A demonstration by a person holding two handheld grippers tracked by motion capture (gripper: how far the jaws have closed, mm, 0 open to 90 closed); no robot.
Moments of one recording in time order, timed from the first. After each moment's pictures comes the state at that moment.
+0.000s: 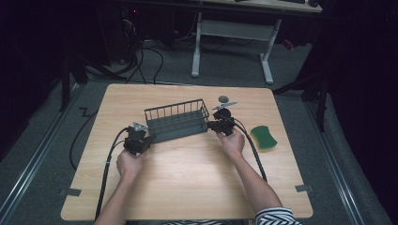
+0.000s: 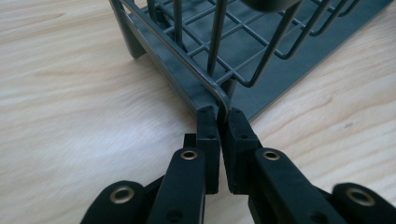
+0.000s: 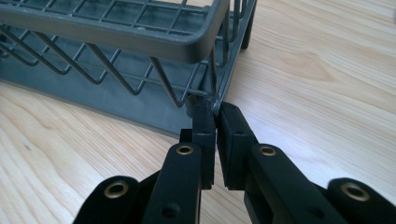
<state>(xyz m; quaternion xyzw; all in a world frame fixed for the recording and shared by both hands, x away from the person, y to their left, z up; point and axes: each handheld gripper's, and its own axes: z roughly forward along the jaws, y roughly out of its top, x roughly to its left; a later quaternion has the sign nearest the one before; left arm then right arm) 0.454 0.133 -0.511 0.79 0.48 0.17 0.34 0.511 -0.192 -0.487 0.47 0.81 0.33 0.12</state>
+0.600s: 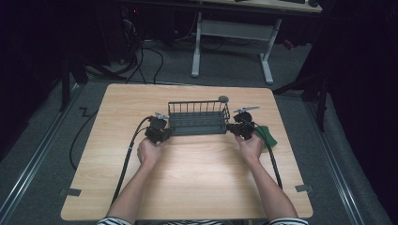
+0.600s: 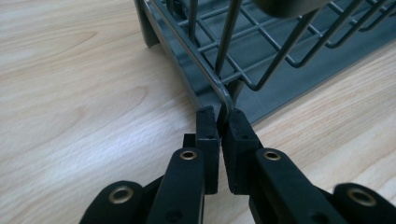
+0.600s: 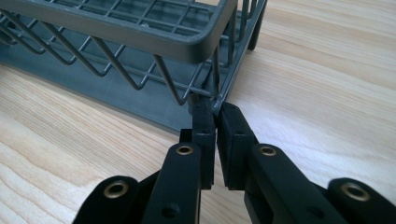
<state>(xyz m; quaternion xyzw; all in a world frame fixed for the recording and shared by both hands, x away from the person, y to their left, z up) 0.494 0.072 -0.506 0.81 0.46 0.14 0.33 0.491 -0.255 -0.486 0.53 0.78 0.31 0.15</state>
